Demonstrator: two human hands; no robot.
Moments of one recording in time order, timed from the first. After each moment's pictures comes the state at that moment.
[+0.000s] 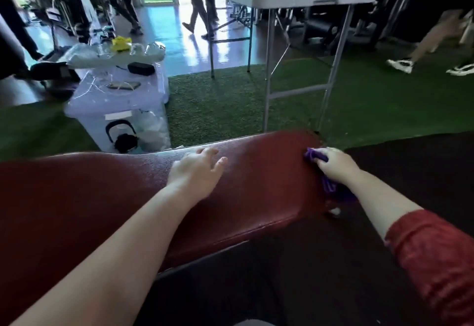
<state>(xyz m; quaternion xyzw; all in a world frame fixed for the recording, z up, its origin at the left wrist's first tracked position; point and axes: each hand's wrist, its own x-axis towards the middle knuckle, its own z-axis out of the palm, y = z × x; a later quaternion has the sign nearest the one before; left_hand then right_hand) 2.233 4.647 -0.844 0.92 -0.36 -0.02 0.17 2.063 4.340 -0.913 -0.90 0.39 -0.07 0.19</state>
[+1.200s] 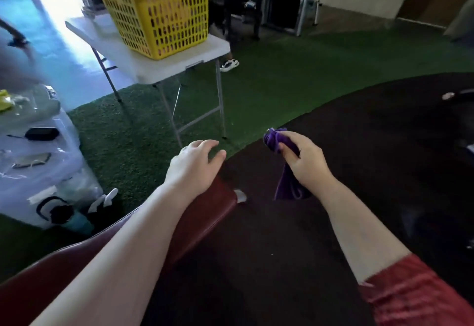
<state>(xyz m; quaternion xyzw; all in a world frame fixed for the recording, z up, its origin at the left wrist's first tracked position) 2.051 4.556 -0.470 0.81 -0.53 -0.10 0.24 1.830 4.455 -0.476 -0.79 0.43 -0.33 0.29</state>
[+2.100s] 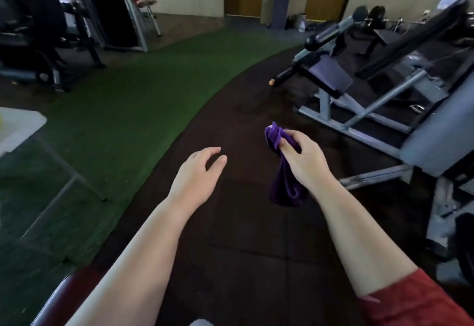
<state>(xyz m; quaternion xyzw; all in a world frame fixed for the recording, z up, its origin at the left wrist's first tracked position) 1.709 4.362 -0.324 0.57 -0.70 -0.31 0.29 1.483 4.398 -0.298 -0.52 0.70 -0.44 0.23</state>
